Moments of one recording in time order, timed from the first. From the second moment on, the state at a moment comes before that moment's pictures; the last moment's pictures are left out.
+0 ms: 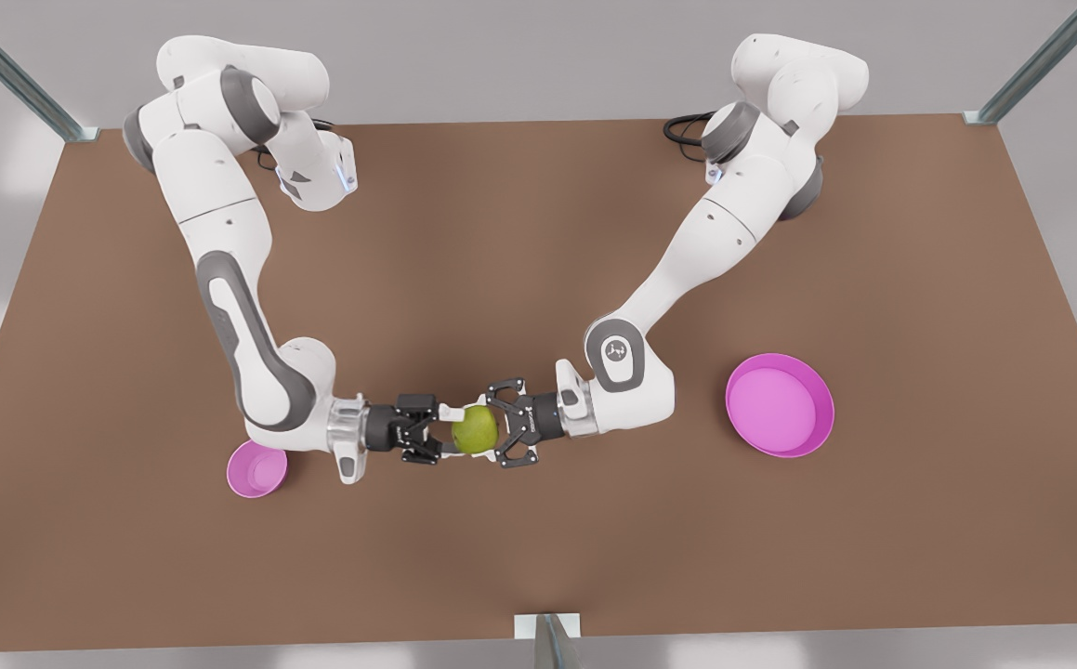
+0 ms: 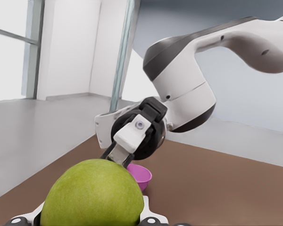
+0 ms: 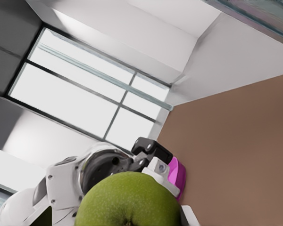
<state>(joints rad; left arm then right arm) -0.37 1.08 -0.50 -0.99 -1.34 2.50 1.82 0.05 0.73 0.28 -1.54 1.60 1.98 -1.14</state>
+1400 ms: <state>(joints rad) -0.37 1.08 -0.50 -0.99 -1.34 2.50 1.96 0.13 0.75 0.28 -1.51 1.58 2.03 -0.56</state>
